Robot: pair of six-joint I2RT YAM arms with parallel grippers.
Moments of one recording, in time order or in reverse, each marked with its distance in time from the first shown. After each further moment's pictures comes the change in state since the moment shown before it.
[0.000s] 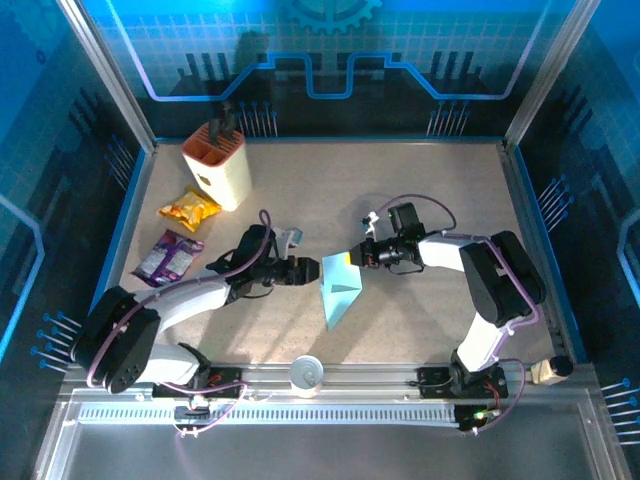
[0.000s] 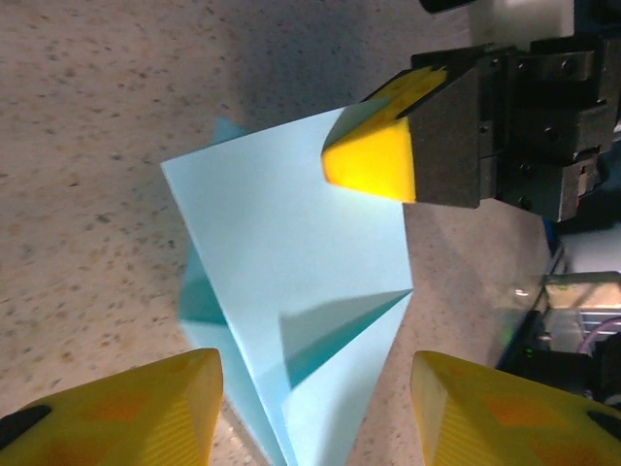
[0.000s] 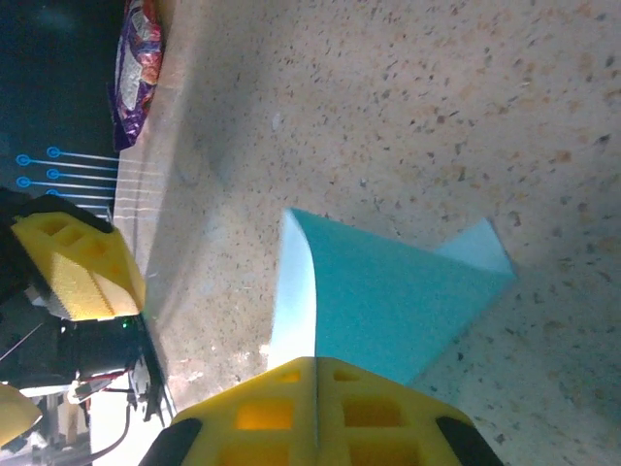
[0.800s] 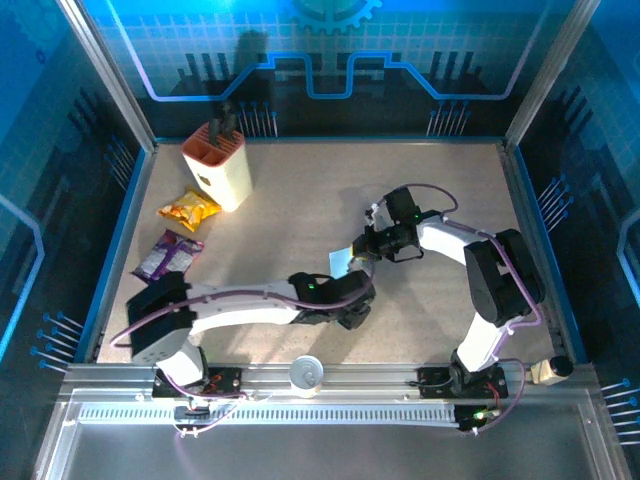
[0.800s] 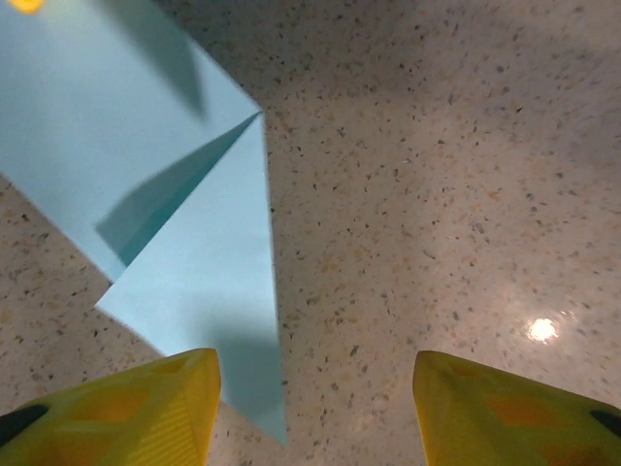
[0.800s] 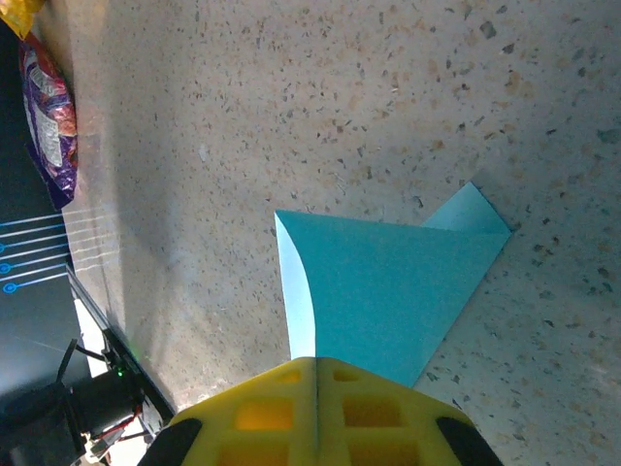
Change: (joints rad) left arm -0.648 0.344 0.534 -0.596 -0.738 0.119; right arm 0.008 0.003 0.197 -0.368 0.154 0.113
